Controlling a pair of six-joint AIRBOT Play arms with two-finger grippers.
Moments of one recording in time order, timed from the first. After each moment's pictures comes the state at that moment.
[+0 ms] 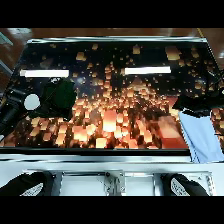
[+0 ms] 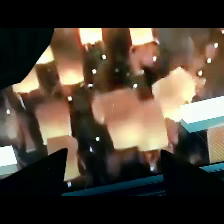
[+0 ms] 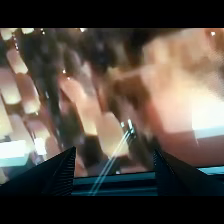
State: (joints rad) left arm -0.36 -1.10 1.07 1.57 -1.24 -1.67; right arm -0.19 -1.07 1.15 -1.32 1.40 1.62
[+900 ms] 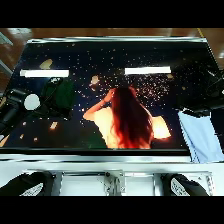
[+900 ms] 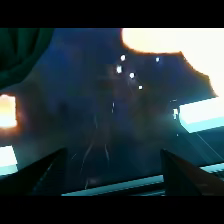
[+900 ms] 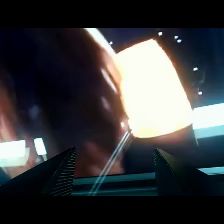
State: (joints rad) left arm -0.36 -1.10 1.07 1.57 -1.24 -1.67; right arm -0.19 -1.07 1.15 -1.32 1.39 1.62
